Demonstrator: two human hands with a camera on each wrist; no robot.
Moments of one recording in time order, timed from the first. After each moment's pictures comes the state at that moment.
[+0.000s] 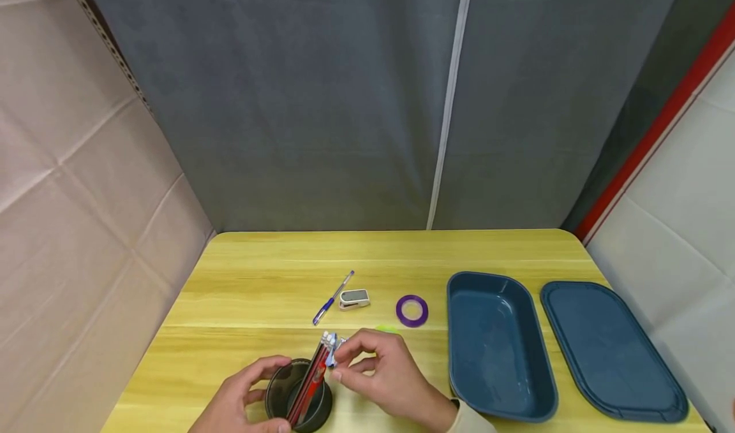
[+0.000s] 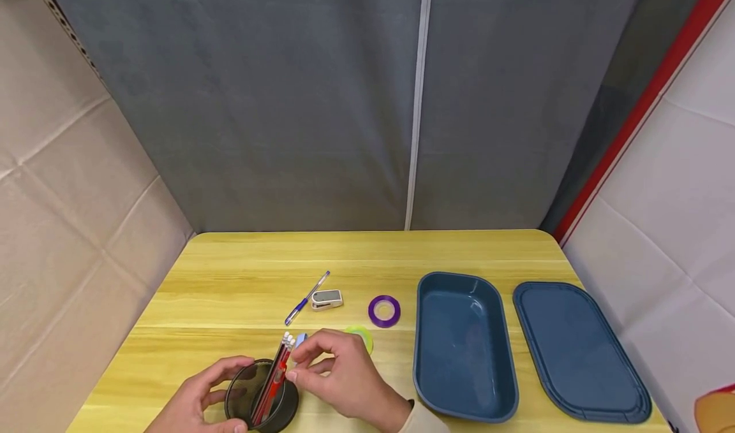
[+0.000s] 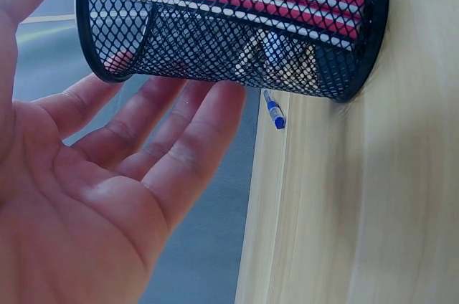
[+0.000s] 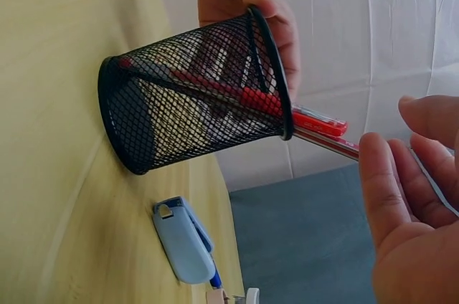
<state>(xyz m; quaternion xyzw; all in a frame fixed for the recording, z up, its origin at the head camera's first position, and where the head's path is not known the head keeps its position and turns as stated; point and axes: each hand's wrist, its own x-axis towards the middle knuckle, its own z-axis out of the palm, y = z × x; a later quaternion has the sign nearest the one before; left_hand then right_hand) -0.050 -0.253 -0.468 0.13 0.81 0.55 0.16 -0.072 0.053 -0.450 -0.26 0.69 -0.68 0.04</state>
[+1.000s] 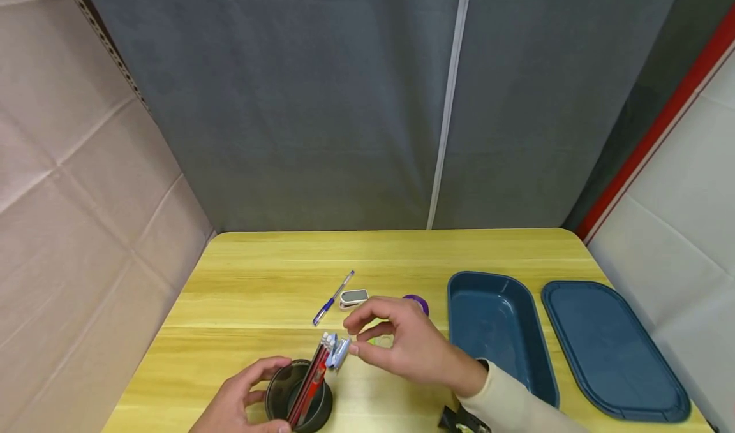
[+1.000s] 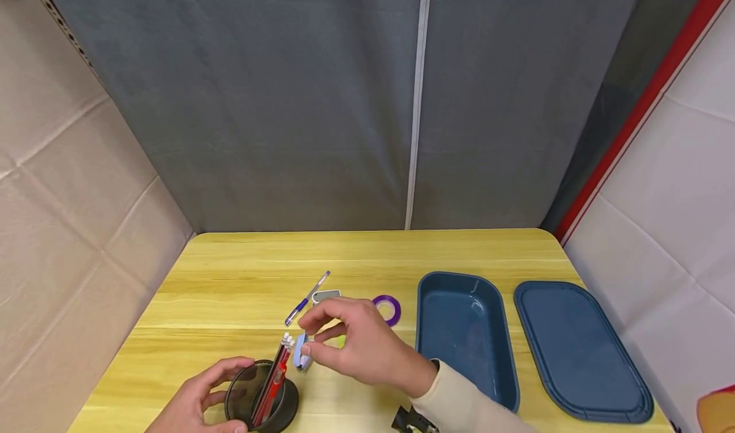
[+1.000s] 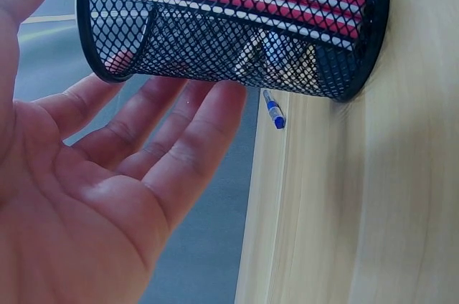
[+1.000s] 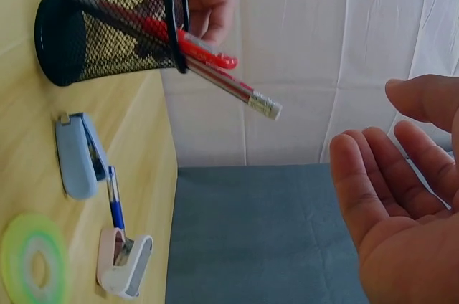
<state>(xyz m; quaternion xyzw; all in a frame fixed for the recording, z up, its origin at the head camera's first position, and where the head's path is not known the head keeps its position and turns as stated) -0.051 -0.254 -0.465 0.12 0.82 0.54 0.17 -0.100 0.084 -0.391 -0.35 0.72 -0.60 0.03</state>
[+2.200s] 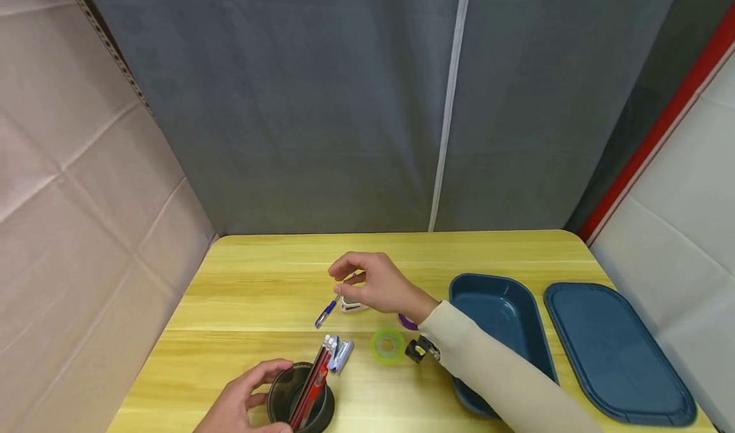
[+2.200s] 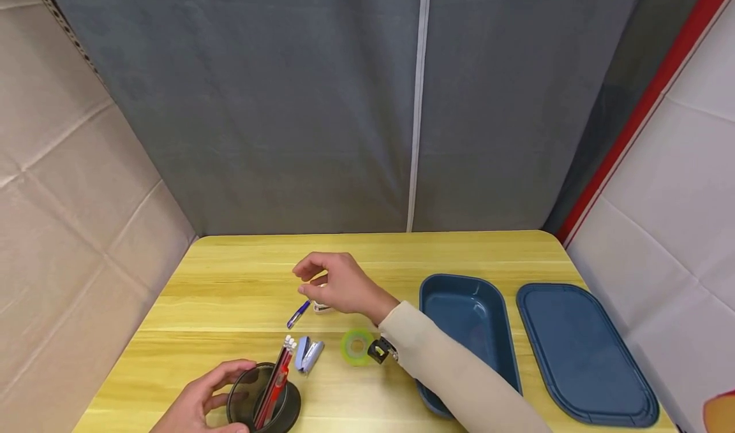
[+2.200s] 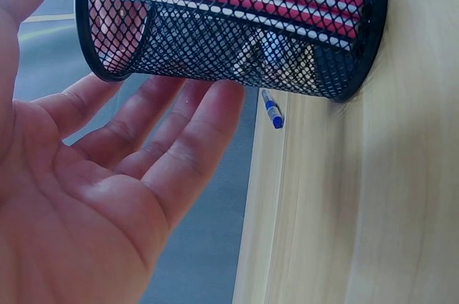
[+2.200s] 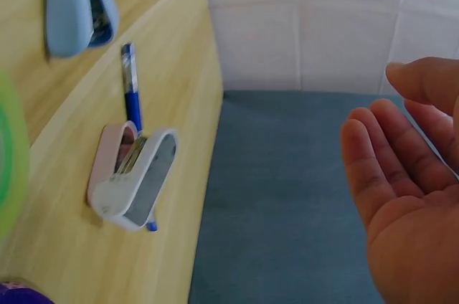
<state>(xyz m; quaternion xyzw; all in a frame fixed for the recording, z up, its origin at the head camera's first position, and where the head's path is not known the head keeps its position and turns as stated) -0.052 -0.254 -0.470 0.14 0.81 0.55 0.16 -0.196 0.055 -0.400 -0.32 0.80 -0.50 0.04</state>
